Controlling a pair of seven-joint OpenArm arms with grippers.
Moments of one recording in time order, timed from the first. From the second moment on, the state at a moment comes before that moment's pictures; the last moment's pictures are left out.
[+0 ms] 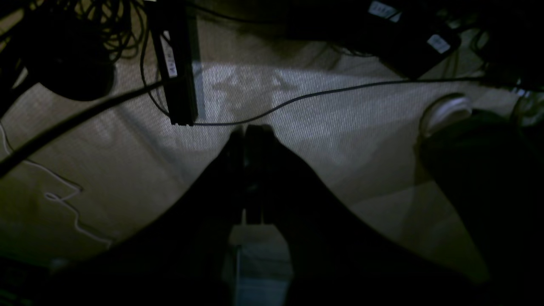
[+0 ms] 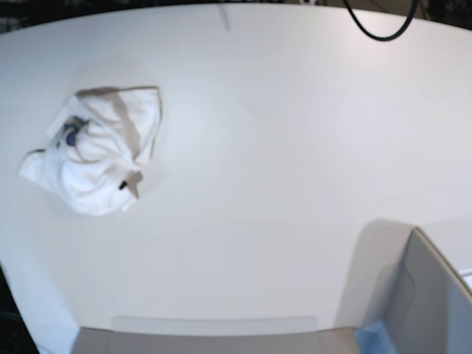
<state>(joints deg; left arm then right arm) 15.1 -1.5 -3.5 10.4 1.9 6.4 -8.6 -13.6 6.1 -6.7 15.8 1.7 4.7 -2.6</state>
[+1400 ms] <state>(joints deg) 70.6 -4.8 -3.6 91.2 1.7 6.3 -14.5 -65.4 17.3 -12.1 85.7 12.3 3.8 17.2</state>
